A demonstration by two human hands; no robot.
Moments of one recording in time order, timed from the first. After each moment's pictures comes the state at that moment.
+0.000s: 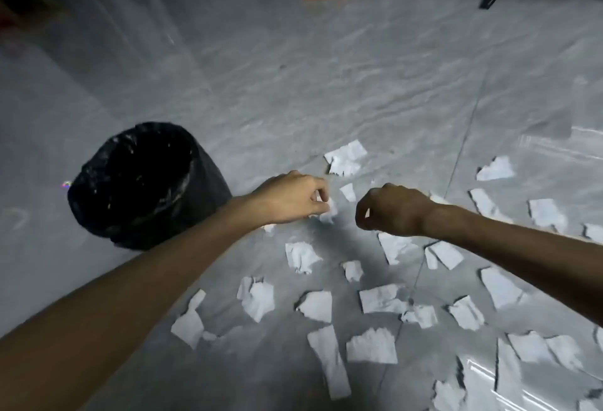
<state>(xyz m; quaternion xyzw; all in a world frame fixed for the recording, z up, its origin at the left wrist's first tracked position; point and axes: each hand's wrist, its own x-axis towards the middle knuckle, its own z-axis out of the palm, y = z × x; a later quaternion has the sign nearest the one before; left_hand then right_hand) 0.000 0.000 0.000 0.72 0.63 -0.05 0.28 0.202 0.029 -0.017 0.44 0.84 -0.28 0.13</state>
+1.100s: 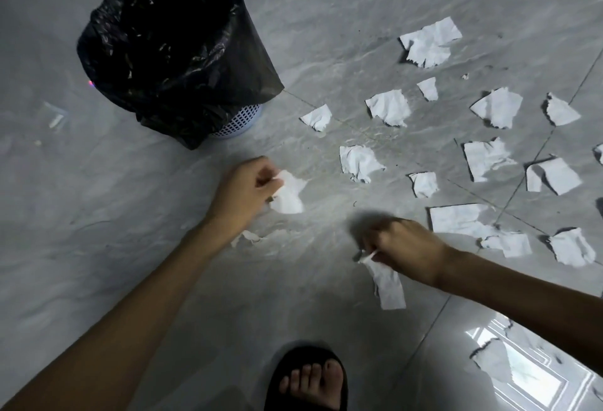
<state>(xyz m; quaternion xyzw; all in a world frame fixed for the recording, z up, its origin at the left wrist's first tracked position) -0.124 -0.171 -0.139 0.50 0.80 0.23 0.26 0.151 -0.116 -0.190 0.24 0.93 -0.24 0.14</state>
